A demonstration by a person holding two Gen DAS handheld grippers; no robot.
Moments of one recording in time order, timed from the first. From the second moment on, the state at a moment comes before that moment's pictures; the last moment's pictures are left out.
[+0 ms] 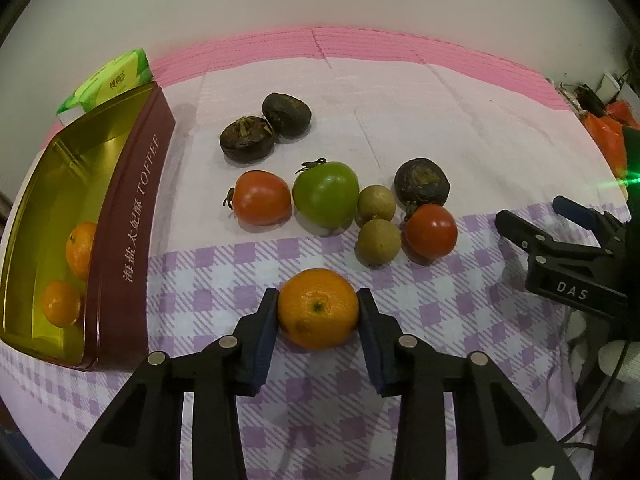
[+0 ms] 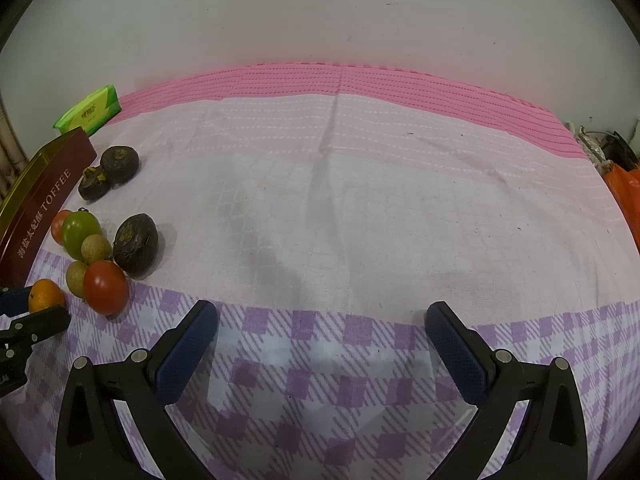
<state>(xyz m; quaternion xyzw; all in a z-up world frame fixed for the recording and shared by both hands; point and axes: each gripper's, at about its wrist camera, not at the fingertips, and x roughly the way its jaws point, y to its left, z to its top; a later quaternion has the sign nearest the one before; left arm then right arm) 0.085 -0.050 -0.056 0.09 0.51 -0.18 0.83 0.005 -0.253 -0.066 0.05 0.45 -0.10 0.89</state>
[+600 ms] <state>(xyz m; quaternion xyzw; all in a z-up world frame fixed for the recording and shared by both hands) 0.101 0.023 0.015 0.06 0.45 -0.12 0.88 0.005 -0.253 -0.066 0.05 0.45 -0.11 0.89</state>
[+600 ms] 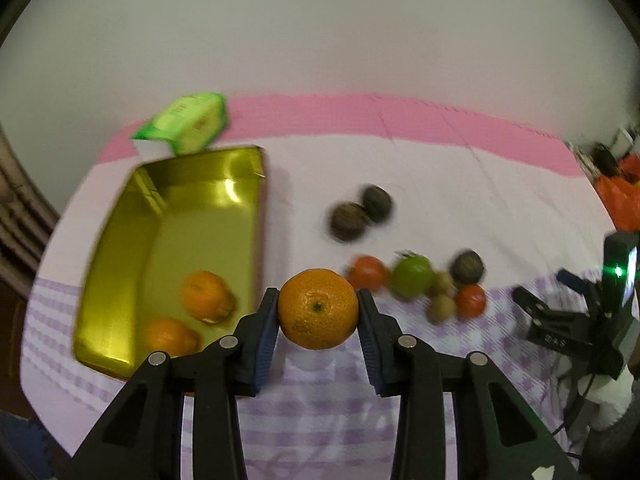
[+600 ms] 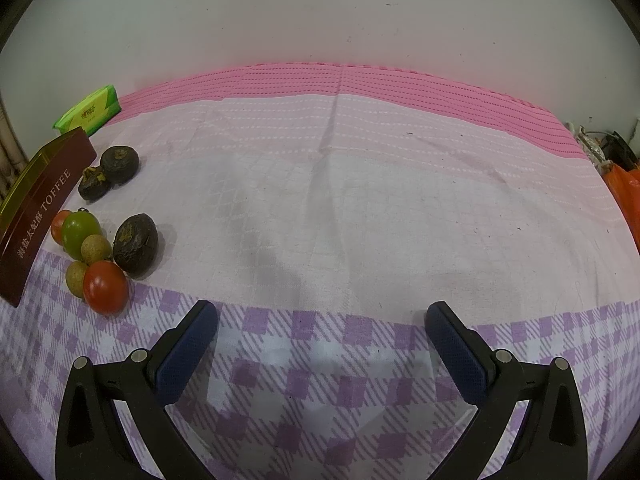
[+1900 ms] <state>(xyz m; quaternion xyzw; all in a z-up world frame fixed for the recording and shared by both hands) 0.147 0.155 -0.046 0.03 0.50 0.02 0.86 0.005 -0.253 -0.066 0.05 0.45 -0.11 0.89</state>
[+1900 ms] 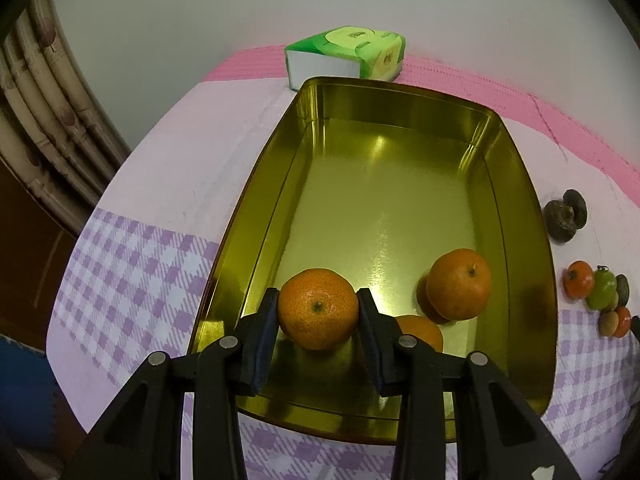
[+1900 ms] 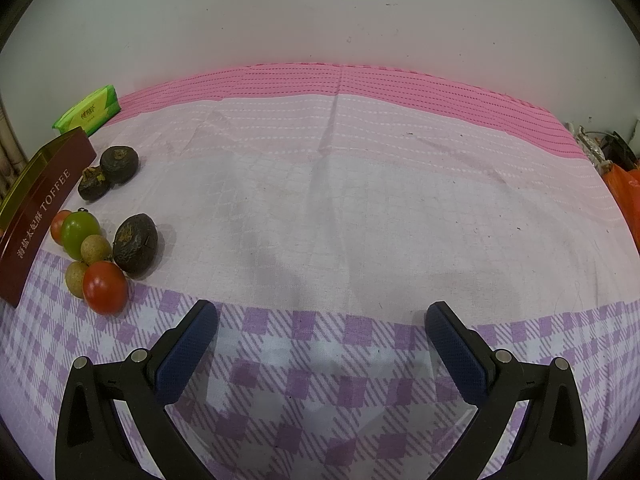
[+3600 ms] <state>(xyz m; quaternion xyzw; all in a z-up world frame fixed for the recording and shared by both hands) 0.126 0.151 -0.013 0.03 0.46 0.02 0.89 0.011 -0.253 -0.064 0.05 0.47 -0.10 0.88</state>
